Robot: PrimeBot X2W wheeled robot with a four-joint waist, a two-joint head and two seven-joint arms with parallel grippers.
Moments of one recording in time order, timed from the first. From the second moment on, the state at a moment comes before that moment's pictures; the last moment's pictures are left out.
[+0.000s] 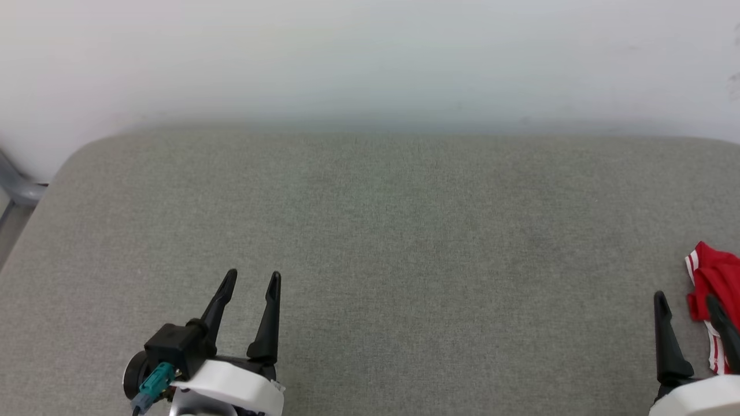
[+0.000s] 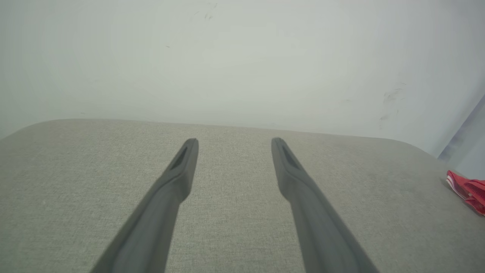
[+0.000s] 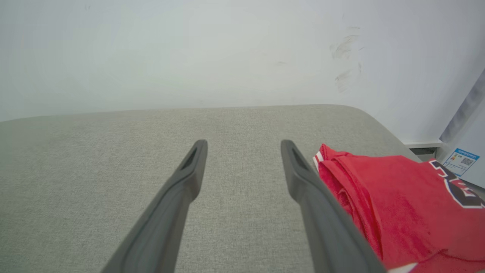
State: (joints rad) left arm -0.04 0.16 -0.19 0.11 -0.34 -0.05 -0.26; right arm 0.12 -0.05 -0.24 -0.11 0.12 0.13 0.01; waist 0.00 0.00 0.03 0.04
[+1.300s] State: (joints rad) left arm 0.02 0.12 -0.13 0.20 -0.28 -0.10 -0.25; right arm 0.22 -0.05 -0.17 -0.19 0.15 0.13 0.04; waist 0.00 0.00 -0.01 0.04
